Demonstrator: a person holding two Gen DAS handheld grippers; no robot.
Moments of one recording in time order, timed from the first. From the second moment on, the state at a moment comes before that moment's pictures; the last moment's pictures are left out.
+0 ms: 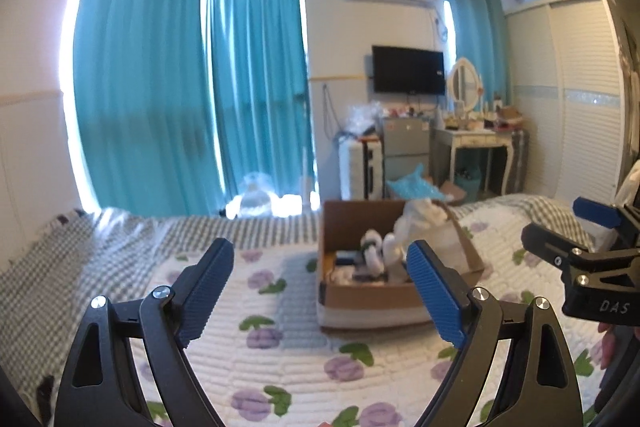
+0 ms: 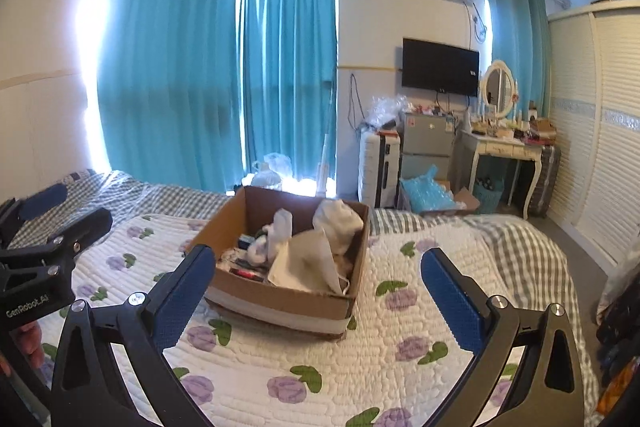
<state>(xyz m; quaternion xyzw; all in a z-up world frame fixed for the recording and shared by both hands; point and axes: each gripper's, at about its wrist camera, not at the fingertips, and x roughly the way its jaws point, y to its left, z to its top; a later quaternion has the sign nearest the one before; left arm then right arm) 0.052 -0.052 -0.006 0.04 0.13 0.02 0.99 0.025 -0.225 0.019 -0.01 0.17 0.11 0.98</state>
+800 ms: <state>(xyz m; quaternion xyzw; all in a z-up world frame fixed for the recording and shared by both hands) 0.045 -0.046 -0.021 0.03 0.16 0.01 0.99 0.031 -0.226 0.009 -0.01 0.19 0.09 0.98</state>
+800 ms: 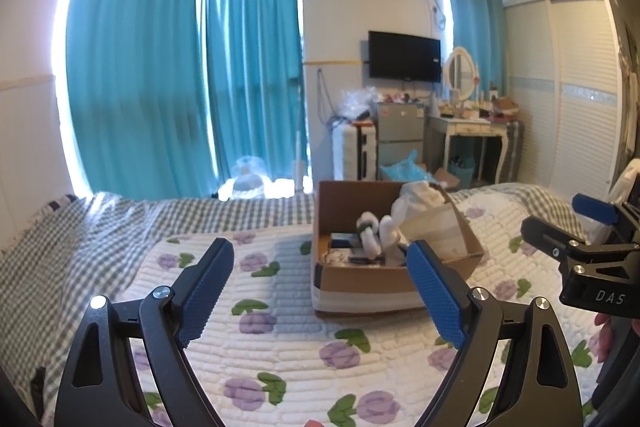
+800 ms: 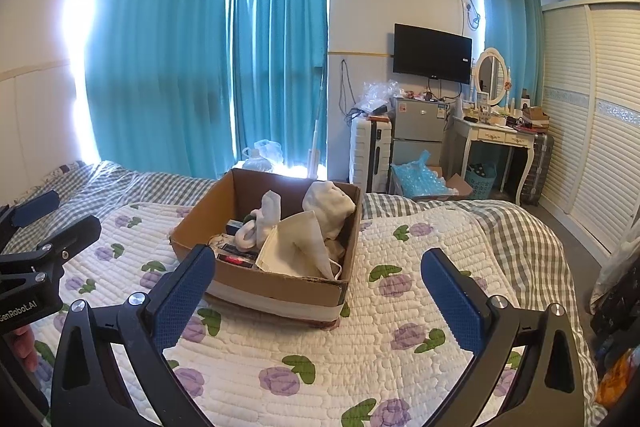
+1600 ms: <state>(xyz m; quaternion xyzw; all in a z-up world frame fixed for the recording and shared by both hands) 0.043 -0.044 -0.021 0.02 0.17 0.00 0.99 0.033 -0.226 0.009 0.01 0.20 0.10 0.98</state>
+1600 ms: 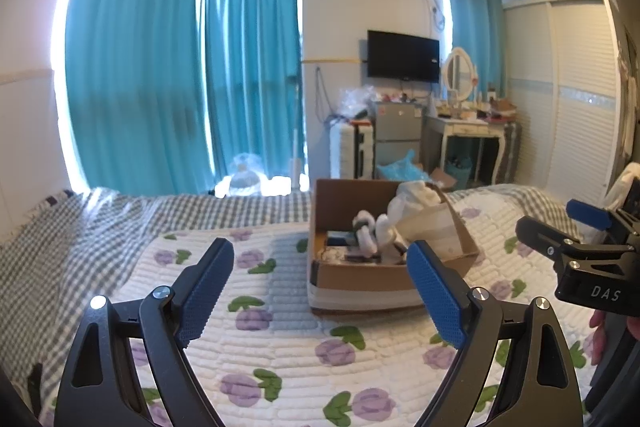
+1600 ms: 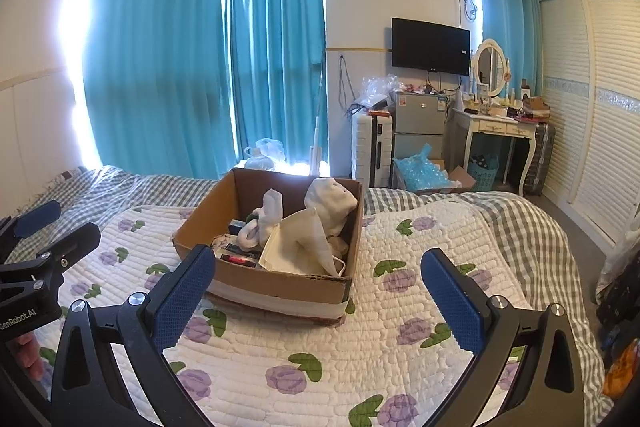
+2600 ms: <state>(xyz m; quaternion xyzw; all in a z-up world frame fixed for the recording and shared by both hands) 0.041 -0.042 -0.024 0.03 0.16 0.01 0.99 0.034 -0.222 0.006 0.00 0.20 0.10 0.97</state>
